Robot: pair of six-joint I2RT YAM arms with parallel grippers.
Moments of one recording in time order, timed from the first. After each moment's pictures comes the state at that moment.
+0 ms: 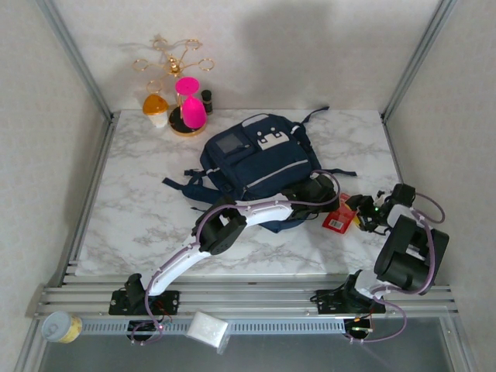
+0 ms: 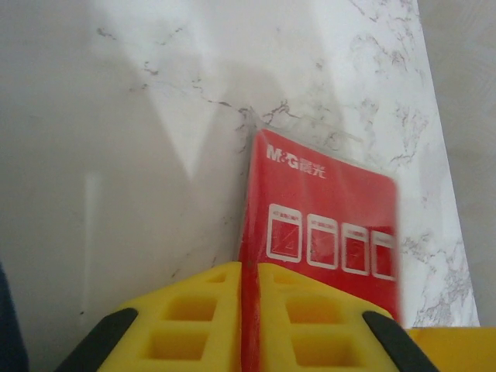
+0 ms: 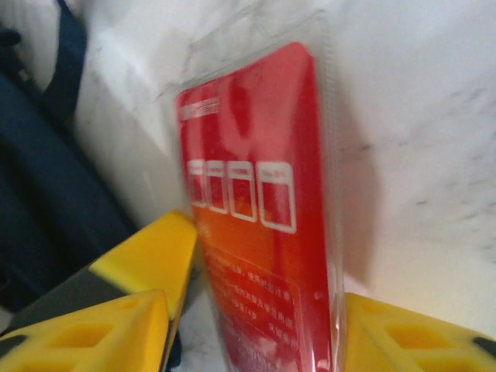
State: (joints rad) left arm -1.01 2.65 2.14 -0.12 0.08 -0.94; right arm -0.46 1.44 0.64 -0.39 -0.66 0.47
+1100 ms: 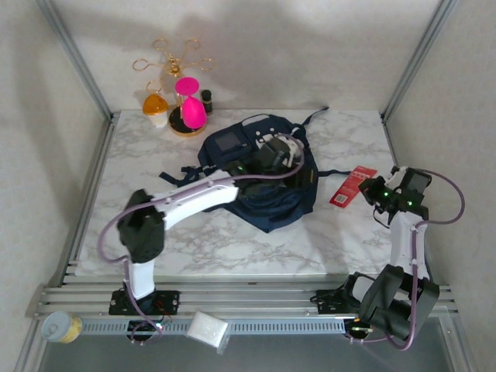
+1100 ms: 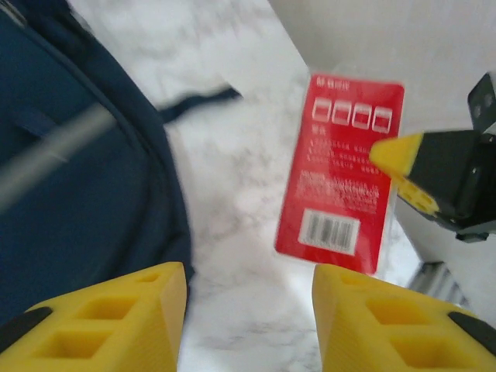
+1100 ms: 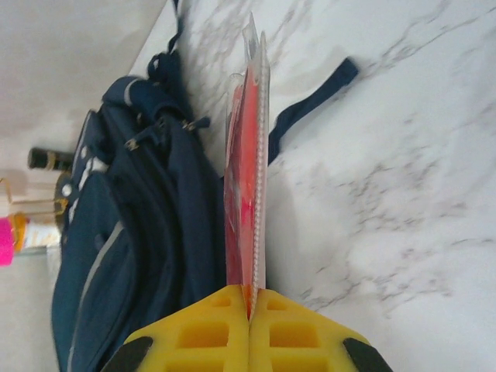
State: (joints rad) left arm -0.88 1.85 1.61 -0.30 0.09 -0.55; right arm -0.40 1.11 0.77 -0.47 -0.62 0.52
